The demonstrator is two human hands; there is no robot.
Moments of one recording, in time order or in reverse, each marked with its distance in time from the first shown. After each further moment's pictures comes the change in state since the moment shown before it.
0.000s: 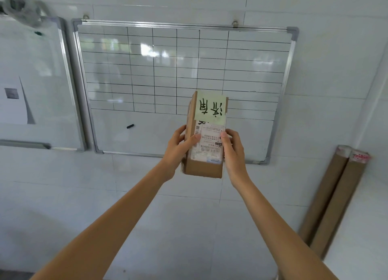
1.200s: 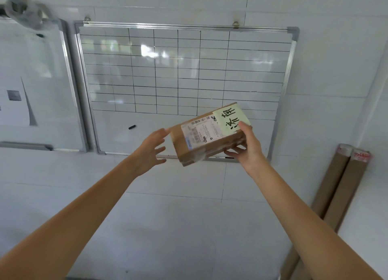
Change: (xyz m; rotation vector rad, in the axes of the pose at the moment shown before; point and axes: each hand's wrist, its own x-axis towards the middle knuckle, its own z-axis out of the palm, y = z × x) left_hand 0.004 0.013 -0.082 -0.069 -0.059 -0.234; right_hand 0.032 -0.015 -0.031 0.315 0.041 0.384
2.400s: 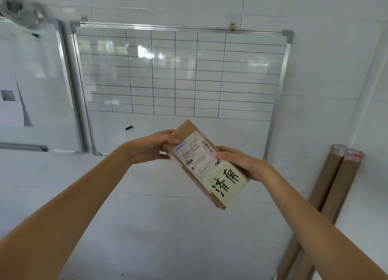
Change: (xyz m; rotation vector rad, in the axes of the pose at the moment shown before) left_hand 0.013 0.026 0.002 0.377 -0.410 -0.040; right_hand -0.009 0.003 -0.018 -0.633 -0.581 0.217
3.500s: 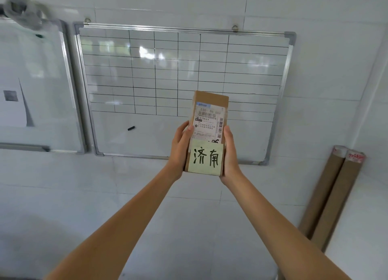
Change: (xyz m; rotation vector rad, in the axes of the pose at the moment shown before) left_hand 0.028 -0.008 0.089 -0.351 0.561 0.388; right_hand 0.041 -0.005 0.069 0.657 0.414 -0.368
